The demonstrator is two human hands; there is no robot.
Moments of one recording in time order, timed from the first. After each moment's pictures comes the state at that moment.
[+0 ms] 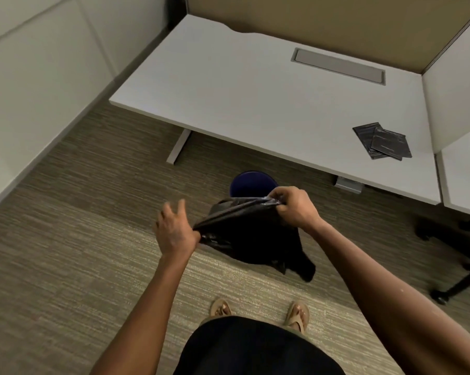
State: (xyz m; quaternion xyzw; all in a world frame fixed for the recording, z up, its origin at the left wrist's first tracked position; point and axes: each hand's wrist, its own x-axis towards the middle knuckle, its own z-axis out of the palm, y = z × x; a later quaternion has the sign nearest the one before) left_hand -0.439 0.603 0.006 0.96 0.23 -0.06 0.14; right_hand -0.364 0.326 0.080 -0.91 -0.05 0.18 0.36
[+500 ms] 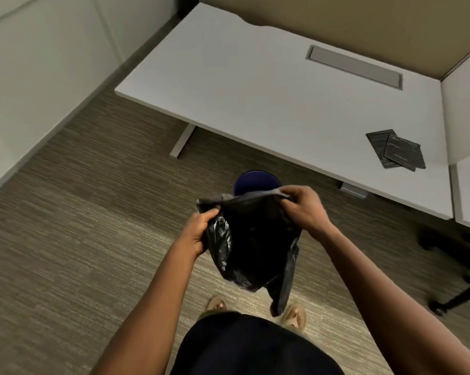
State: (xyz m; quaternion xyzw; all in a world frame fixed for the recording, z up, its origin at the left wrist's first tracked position) left_hand -0.395 0.585 -0.012 0.40 0.36 -0.22 0.81; right_hand -0.342 0.330 0.073 -0.87 -0.03 0.15 0.46
